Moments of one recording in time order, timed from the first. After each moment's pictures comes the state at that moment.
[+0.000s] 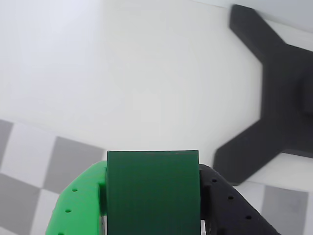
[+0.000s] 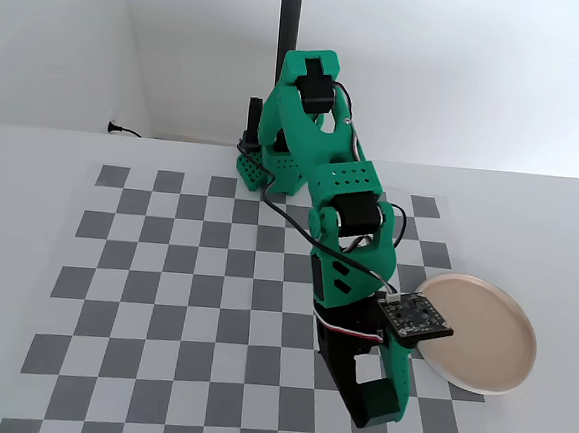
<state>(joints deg) -17.2 75.3 77.3 36.3 -87.5</state>
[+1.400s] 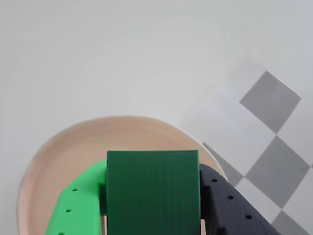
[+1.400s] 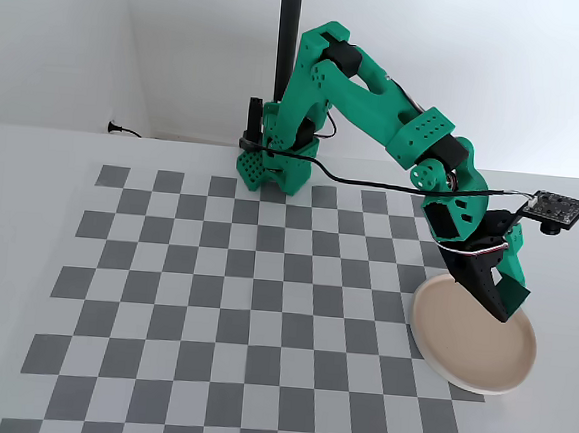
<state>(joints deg) -47.6 86.2 95.0 28.6 -87.1</state>
